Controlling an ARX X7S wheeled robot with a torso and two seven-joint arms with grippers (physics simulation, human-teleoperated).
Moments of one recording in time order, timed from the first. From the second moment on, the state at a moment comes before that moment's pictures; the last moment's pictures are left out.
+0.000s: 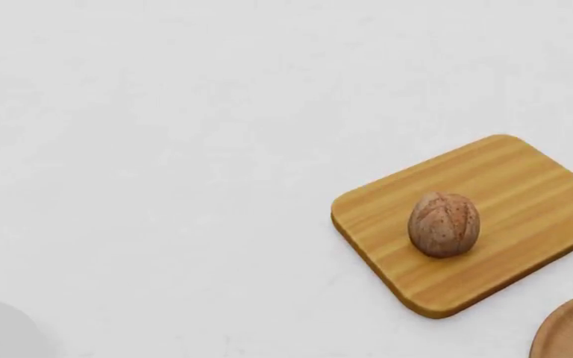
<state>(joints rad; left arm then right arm) -0.22 -0.31 -0.49 0.59 -0.27 -0.05 -0.77 1.53 1.52 -0.82 -0.35 2.22 1.08 1.03</state>
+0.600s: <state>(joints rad) -0.21 -0.32 -0.48 0.60 -0.27 -0.06 -0.78 1.36 1.56 -0.95 -0.30 2.06 0.91 0.90</state>
